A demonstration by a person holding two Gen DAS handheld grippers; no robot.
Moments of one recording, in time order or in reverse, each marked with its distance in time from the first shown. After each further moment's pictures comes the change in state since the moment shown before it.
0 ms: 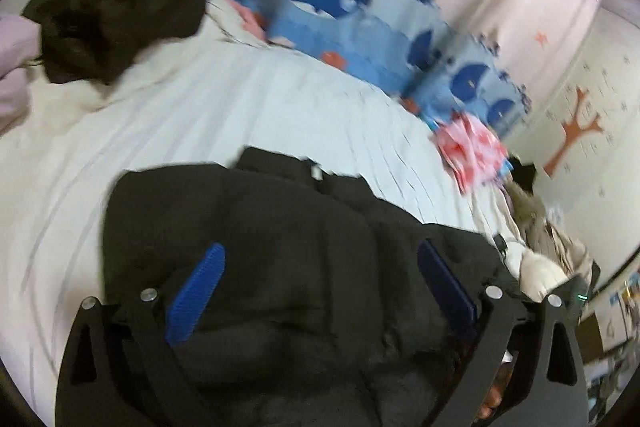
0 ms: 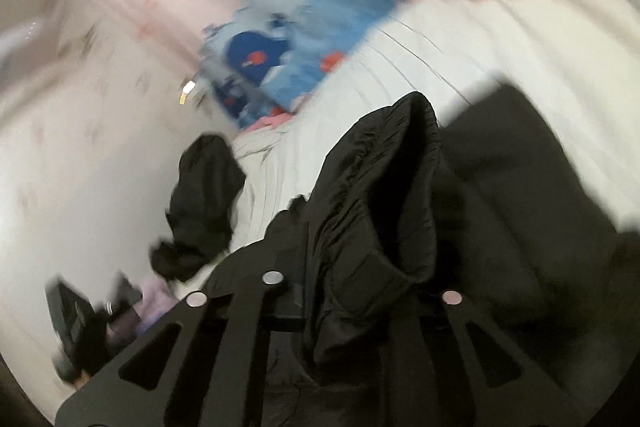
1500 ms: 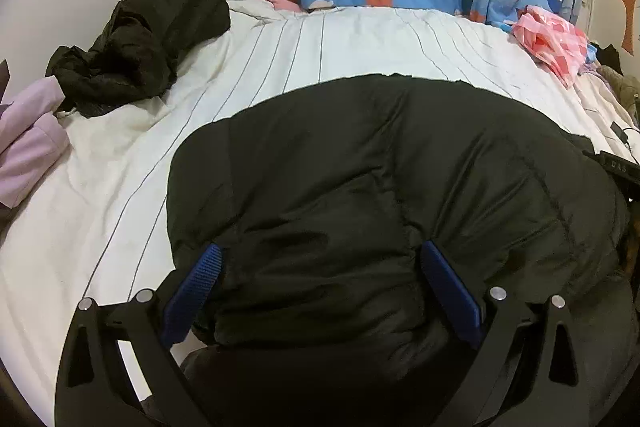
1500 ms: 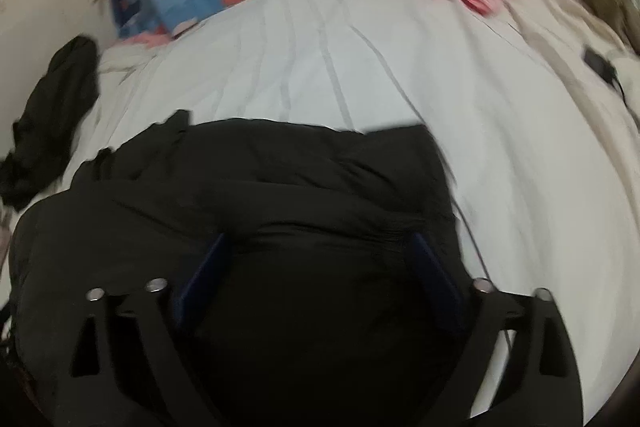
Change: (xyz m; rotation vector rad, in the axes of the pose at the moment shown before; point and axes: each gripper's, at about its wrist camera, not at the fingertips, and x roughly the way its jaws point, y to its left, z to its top) left arm 0.076 0.009 -0.063 0.349 0.099 0.423; right arm 0.104 -0.077 -0.006 -0.198 0.233 -0.497
